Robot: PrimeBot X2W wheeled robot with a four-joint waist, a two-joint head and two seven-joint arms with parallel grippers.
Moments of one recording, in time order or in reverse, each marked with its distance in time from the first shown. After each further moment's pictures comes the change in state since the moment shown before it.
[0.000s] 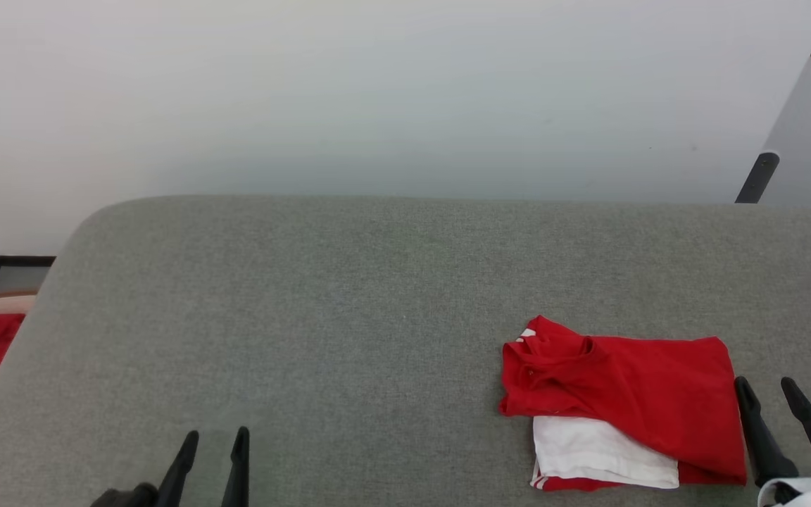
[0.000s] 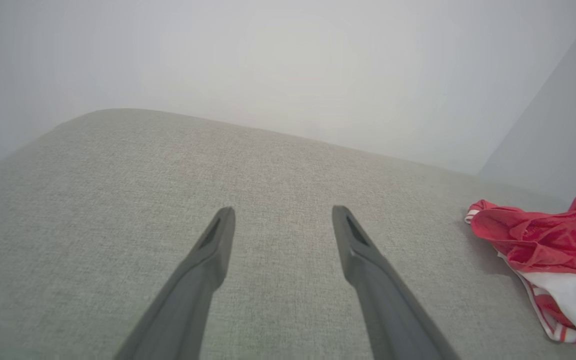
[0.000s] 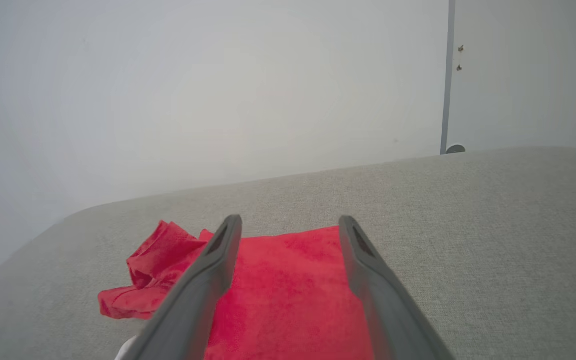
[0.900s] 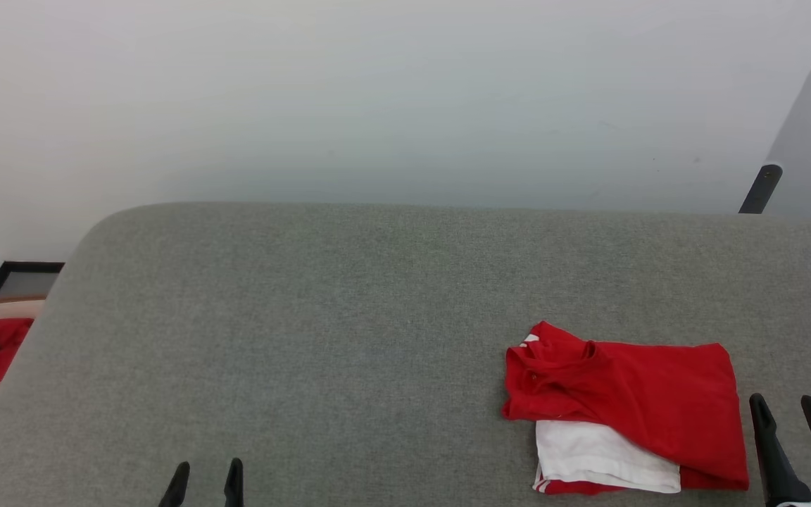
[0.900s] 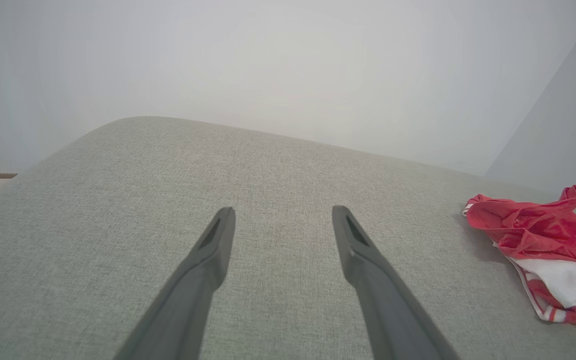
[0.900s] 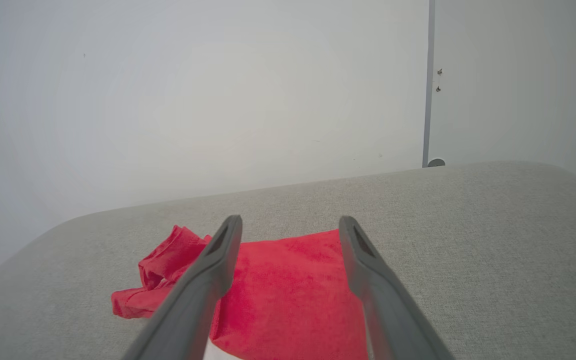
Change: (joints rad) left arm 0.138 -0.045 0.051 -0.134 0.076 0.000 0.000; right arm 0.136 0.125 -0.166 -0.188 -0.148 0.000 0.089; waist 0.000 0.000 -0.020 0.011
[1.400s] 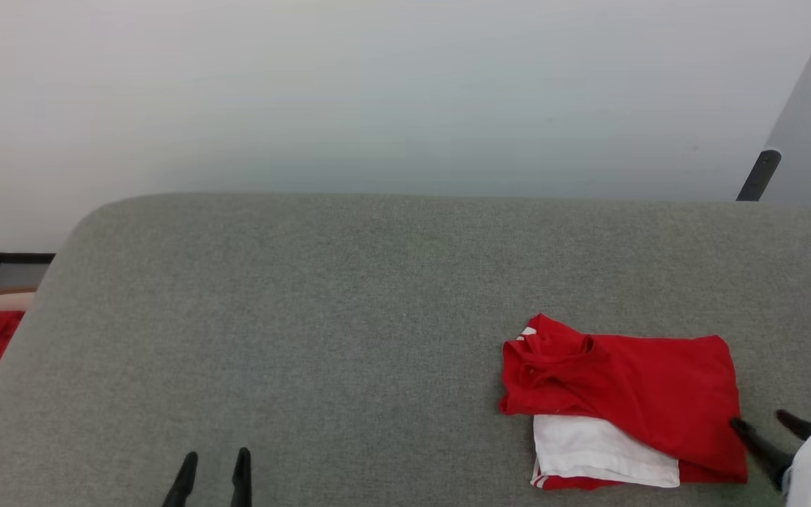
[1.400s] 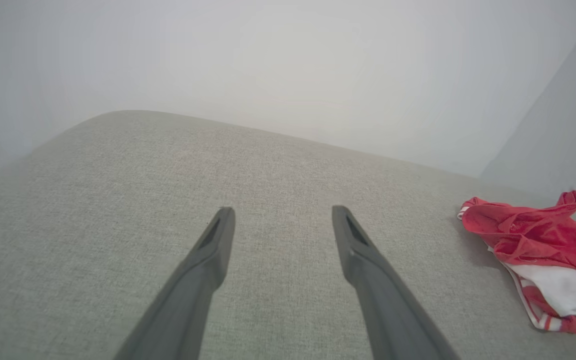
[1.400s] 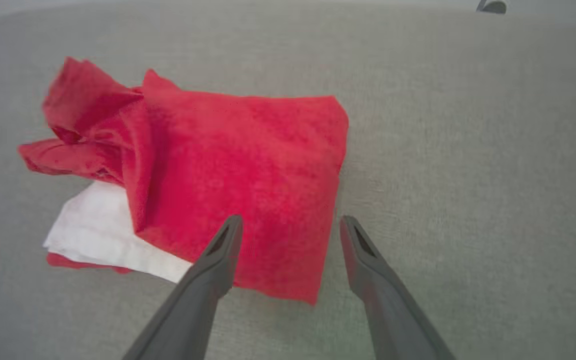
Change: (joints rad) left arm -0.023 -0.023 -0.002 0.006 -0.002 0.000 0.000; right arm -0.194 -0.218 0.132 0.115 0.088 0.000 0.602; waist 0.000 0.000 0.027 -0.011
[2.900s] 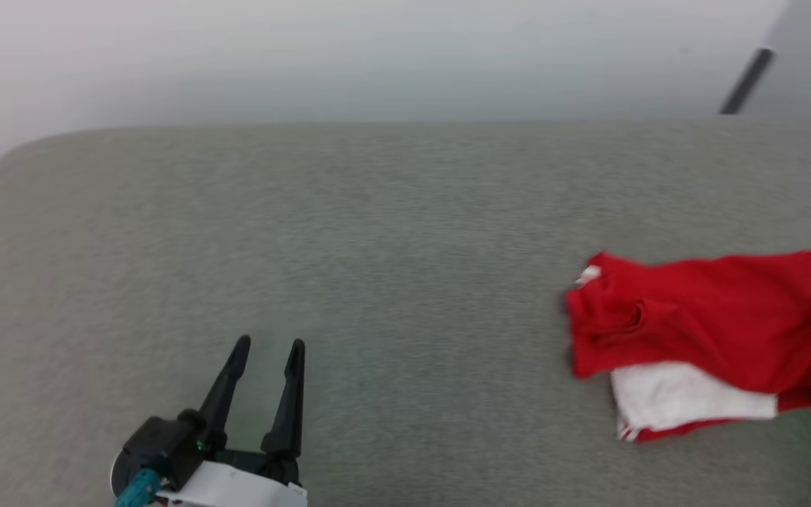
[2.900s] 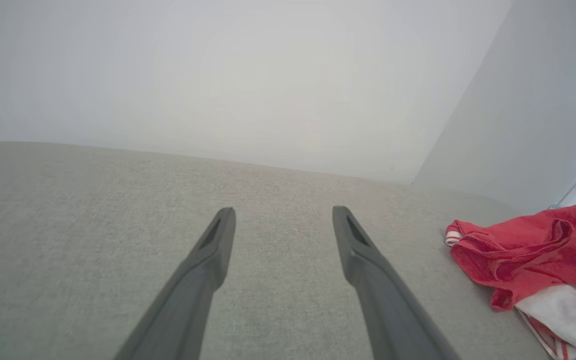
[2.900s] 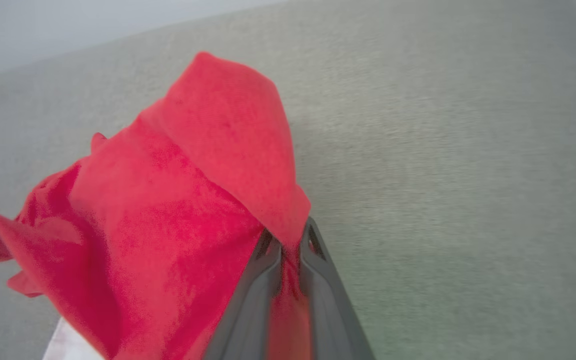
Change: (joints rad) left arm -0.239 0.009 -0.125 -0.008 -0.003 0.000 0.000; right arm -0.283 -0.090 -0.014 0.247 0.187 0.000 0.009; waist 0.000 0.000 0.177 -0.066
